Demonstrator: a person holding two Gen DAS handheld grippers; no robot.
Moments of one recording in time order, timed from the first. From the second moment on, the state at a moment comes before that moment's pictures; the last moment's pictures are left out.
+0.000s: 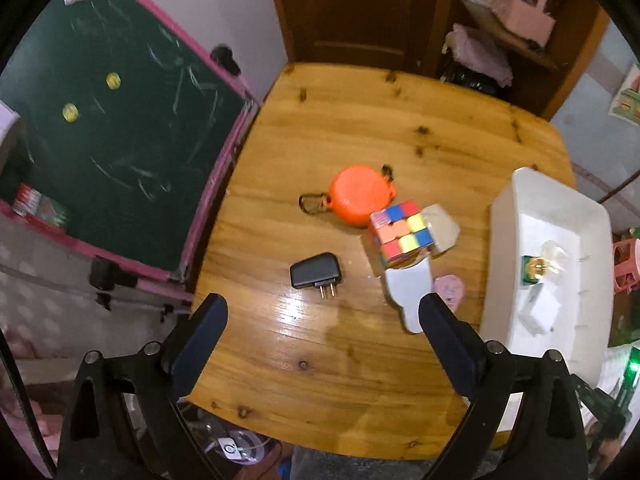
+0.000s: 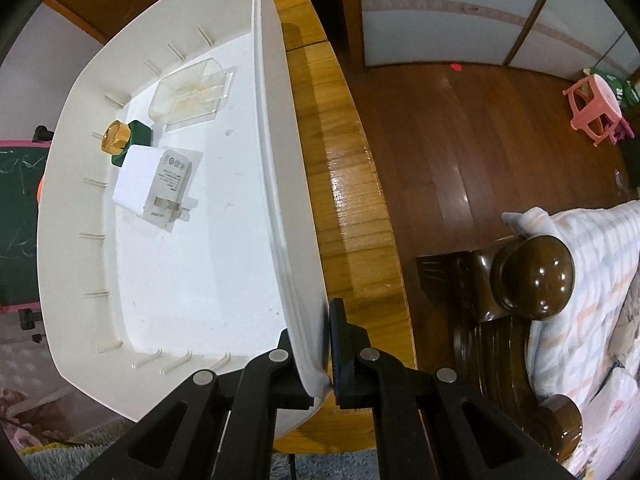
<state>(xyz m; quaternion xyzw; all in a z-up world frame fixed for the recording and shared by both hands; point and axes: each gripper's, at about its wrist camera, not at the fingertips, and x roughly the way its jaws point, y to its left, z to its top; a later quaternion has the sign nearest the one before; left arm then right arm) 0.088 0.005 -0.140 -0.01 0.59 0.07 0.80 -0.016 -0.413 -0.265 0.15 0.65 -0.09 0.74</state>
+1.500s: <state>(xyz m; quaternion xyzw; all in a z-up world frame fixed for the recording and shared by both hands) 0.140 0.047 -0.303 -0.09 0.68 0.08 0.72 -0.008 -0.401 -0.263 0.14 0.67 -0.16 0.71</state>
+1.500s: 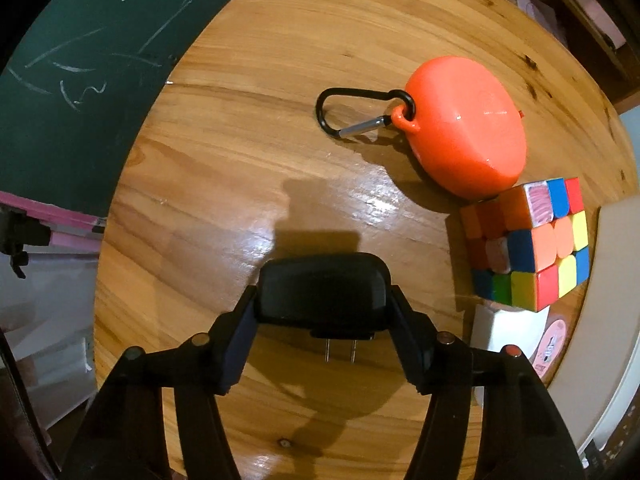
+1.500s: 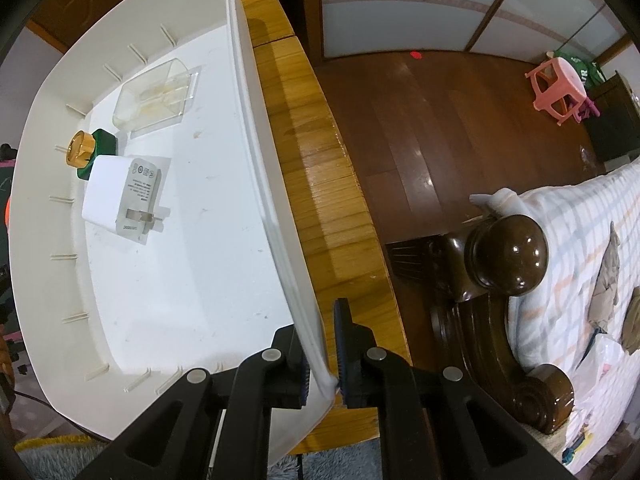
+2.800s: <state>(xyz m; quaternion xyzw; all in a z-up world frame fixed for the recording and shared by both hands) 0.094 -0.153 -0.066 0.06 0.52 -0.13 0.84 -0.023 -0.413 -0.262 0.17 0.64 -0.10 0.74</state>
